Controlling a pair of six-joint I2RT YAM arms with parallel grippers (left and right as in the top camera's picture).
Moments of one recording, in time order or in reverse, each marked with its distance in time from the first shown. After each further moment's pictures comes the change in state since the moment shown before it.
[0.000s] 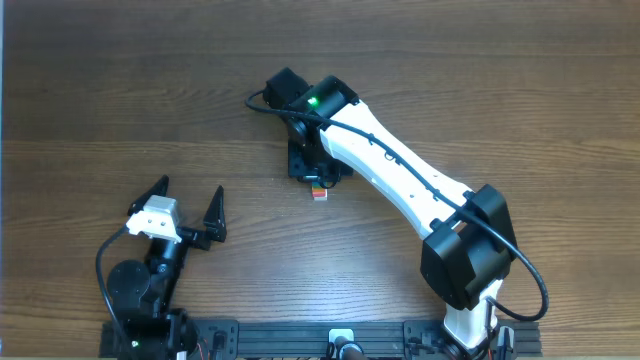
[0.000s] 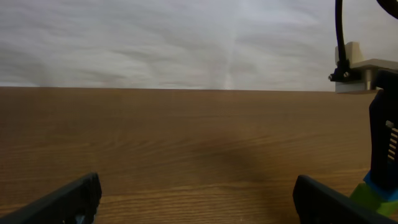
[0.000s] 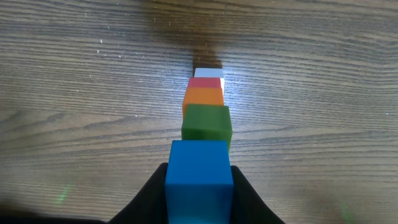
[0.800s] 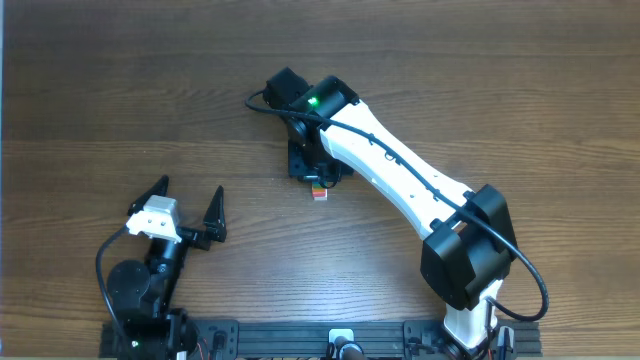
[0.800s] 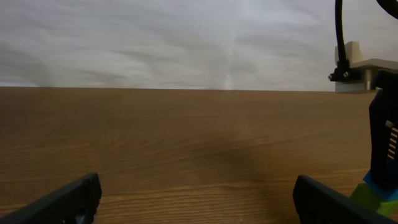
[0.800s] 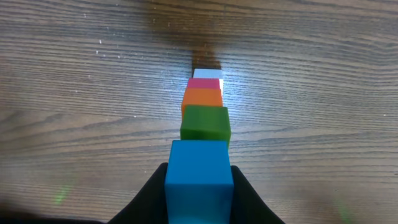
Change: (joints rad) left arm 0.000 0.000 0.000 0.000 0.000 0.000; right arm 0.000 0.000 0.000 0.000 0.008 -0.003
